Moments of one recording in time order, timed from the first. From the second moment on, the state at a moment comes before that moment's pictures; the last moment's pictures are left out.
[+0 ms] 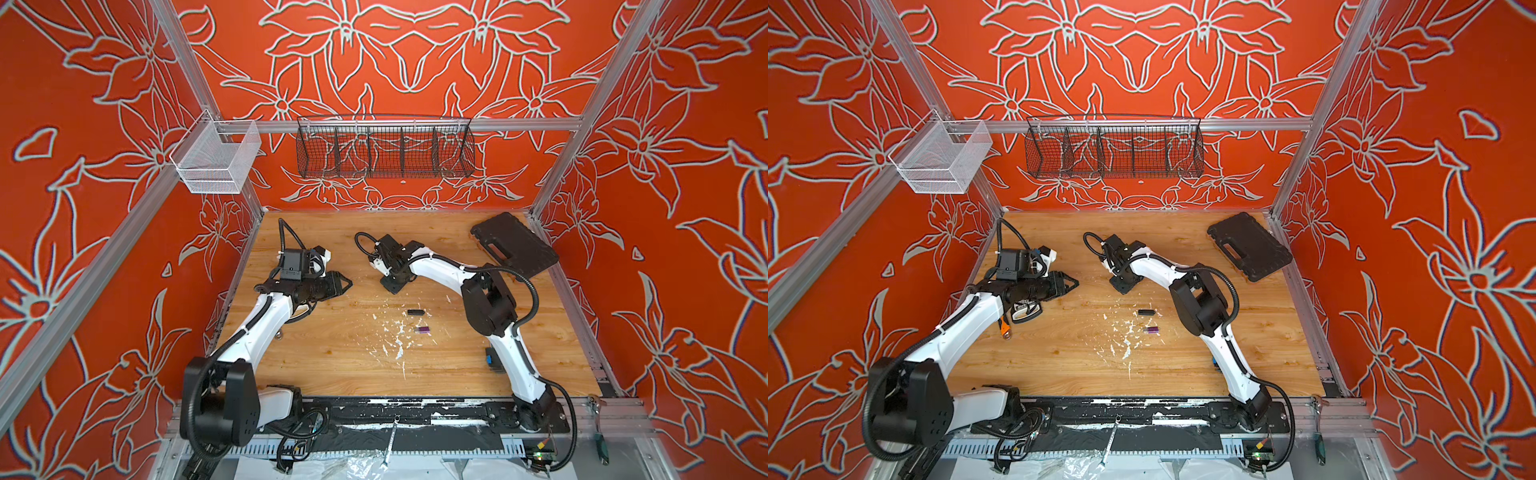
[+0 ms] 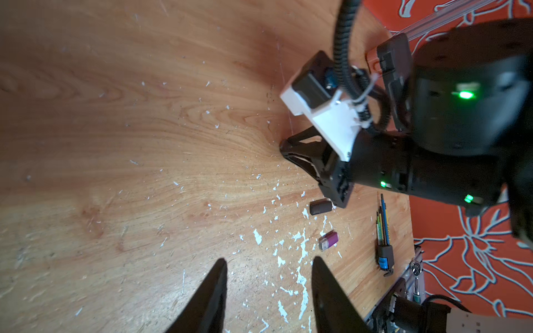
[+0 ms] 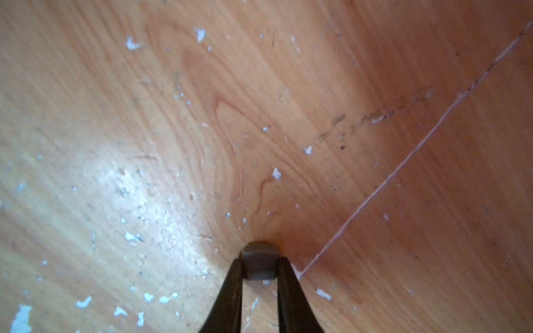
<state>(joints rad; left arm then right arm) -0.02 1.33 0.85 -0.45 0.60 -0.40 0.72 2.30 1.88 -0.85 0.02 -0.16</state>
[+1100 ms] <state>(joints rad) -0.06 1.73 0.98 -0.33 0.97 -0.39 0.72 2.07 1.61 -0.62 -0.41 -0.55</state>
